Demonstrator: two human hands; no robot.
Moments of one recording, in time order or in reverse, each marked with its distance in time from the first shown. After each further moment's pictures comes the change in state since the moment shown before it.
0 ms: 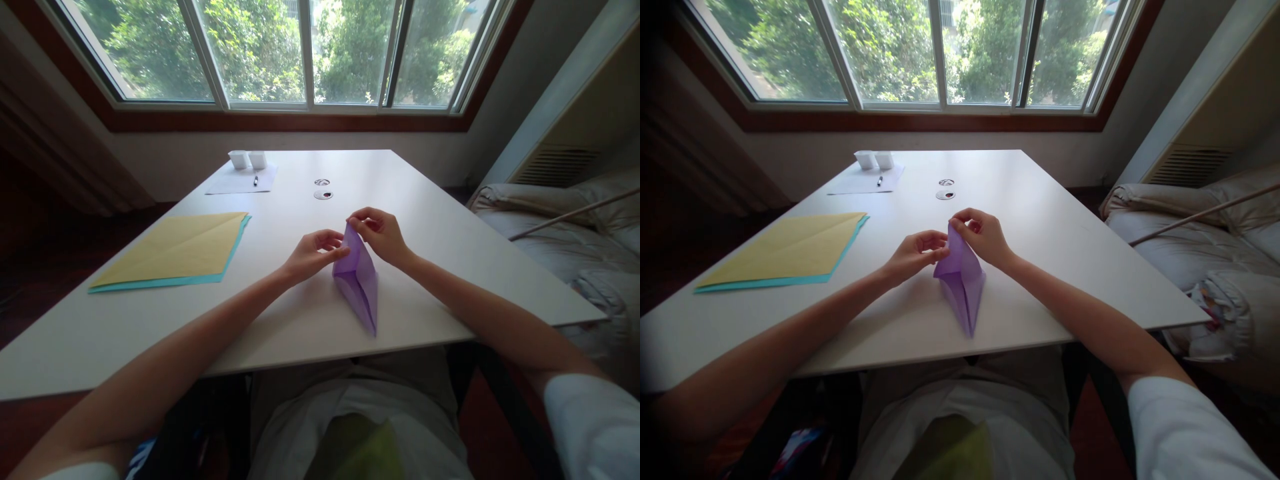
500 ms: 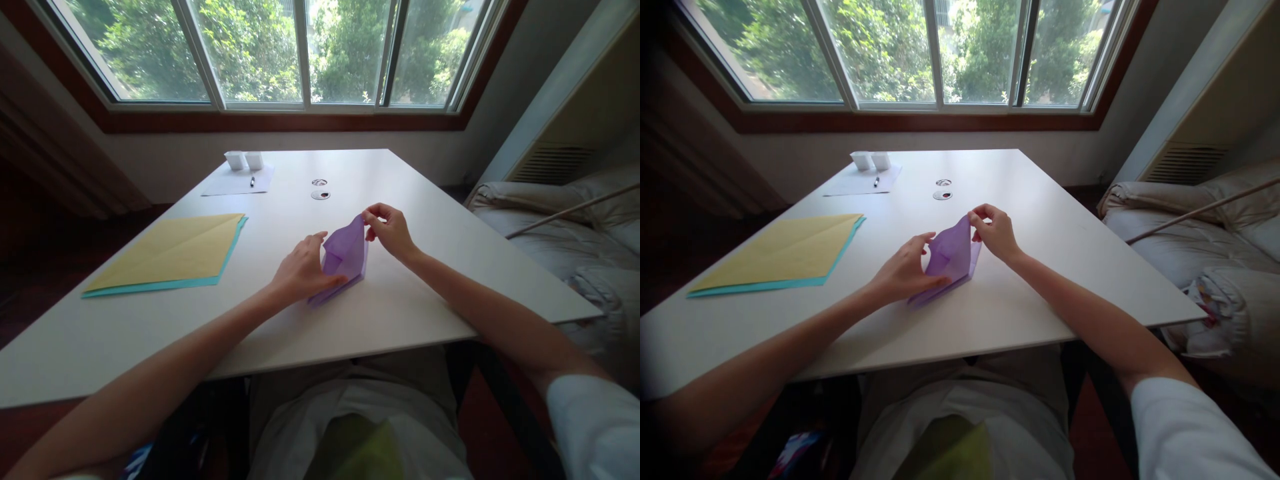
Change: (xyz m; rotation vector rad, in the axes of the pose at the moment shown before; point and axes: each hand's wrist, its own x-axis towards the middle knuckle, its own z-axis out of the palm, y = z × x) left_hand -0.022 0.010 0.000 0.795 0.038 -0.024; right_hand 0.005 0.015 -0.021 -0.078 0.116 0.155
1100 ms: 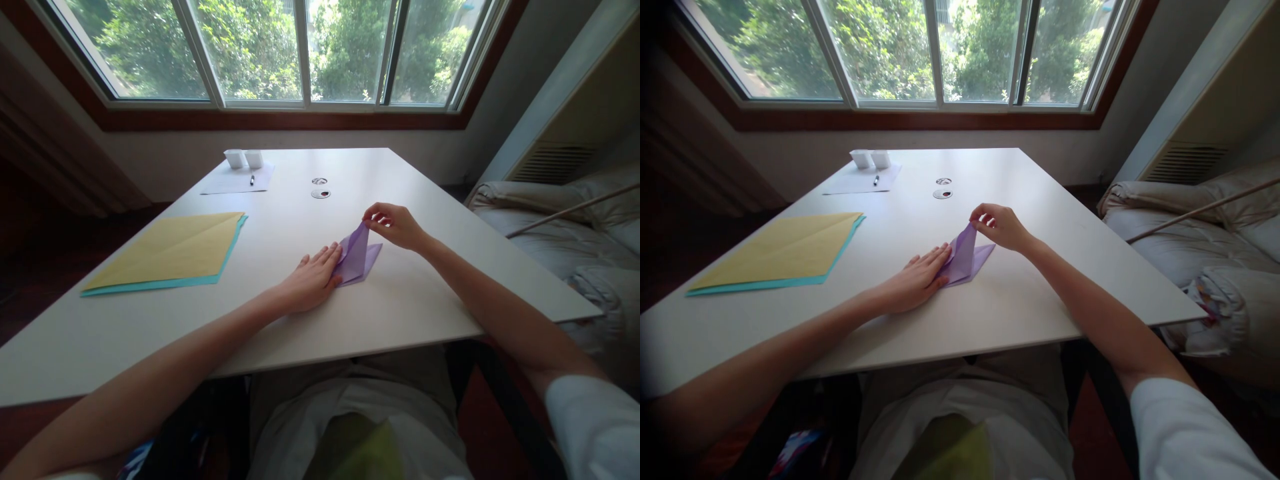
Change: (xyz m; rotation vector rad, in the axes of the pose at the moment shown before) left_hand -0.008 0.000 0.015 0.237 -0.399 0.106; right_hand 0.014 0.003 -0.028 -0.312 -0.277 -0.274
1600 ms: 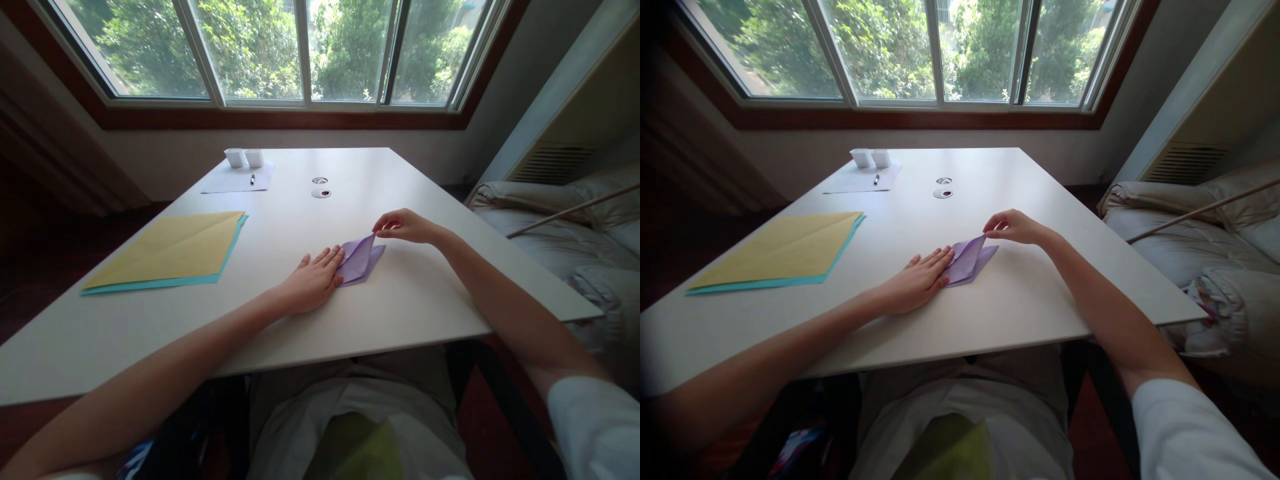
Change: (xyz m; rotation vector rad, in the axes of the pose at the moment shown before) left_hand 0.001 0.000 0.003 0.036 -0.019 0.021; right_hand -0.001 0.039 -0.025 0.053 -0.343 0.214
